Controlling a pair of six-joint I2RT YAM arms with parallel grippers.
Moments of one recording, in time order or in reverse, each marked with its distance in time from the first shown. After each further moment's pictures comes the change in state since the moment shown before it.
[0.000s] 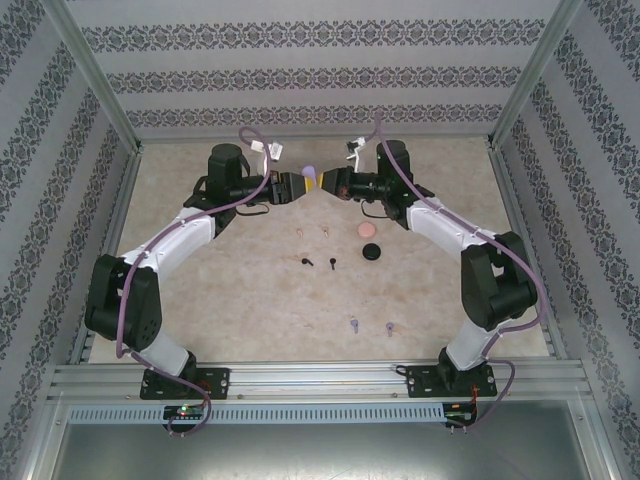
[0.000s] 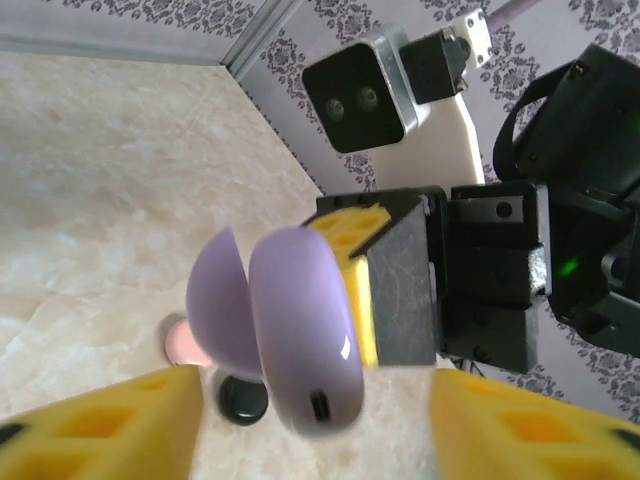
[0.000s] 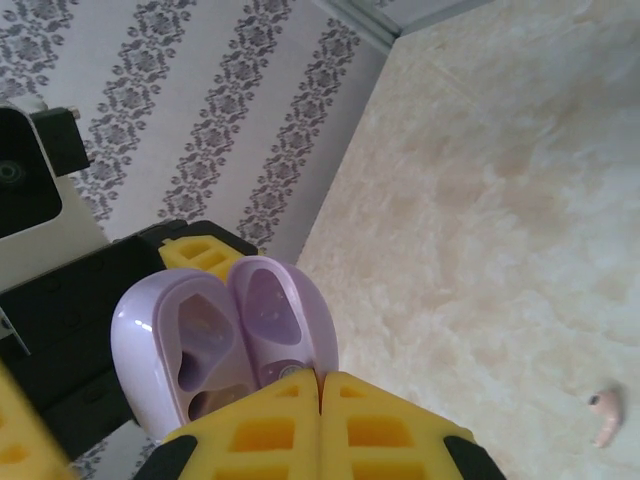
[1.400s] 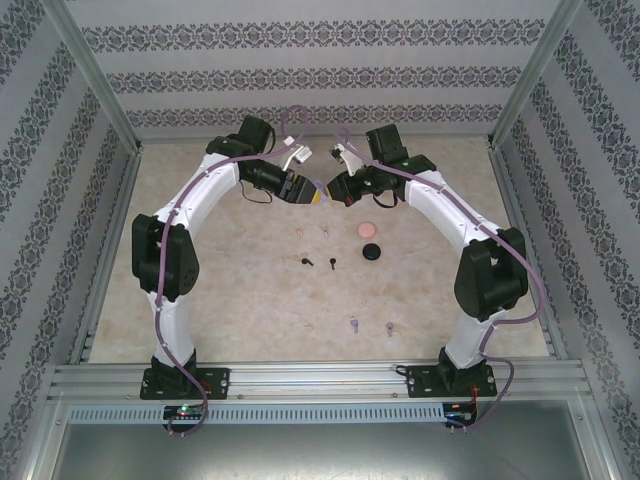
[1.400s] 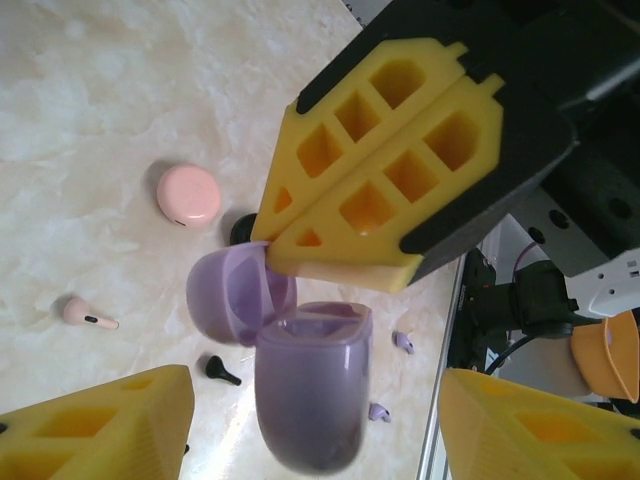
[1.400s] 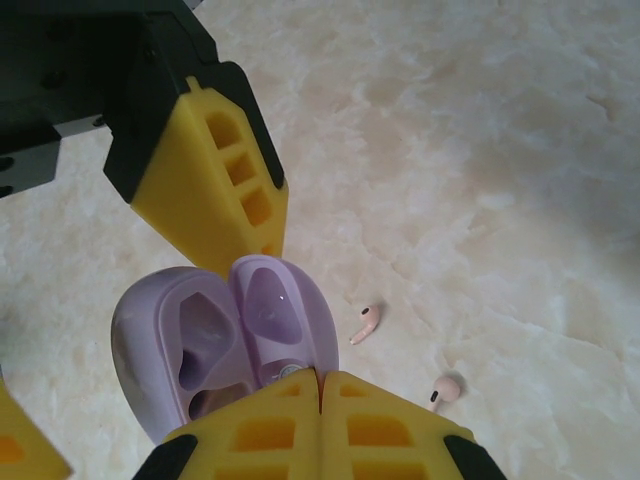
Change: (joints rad) left arm -0.007 0.414 0.699 -1.073 0.153 0.691; right arm 0.025 0.074 0.341 -0.748 0.188 -0.852
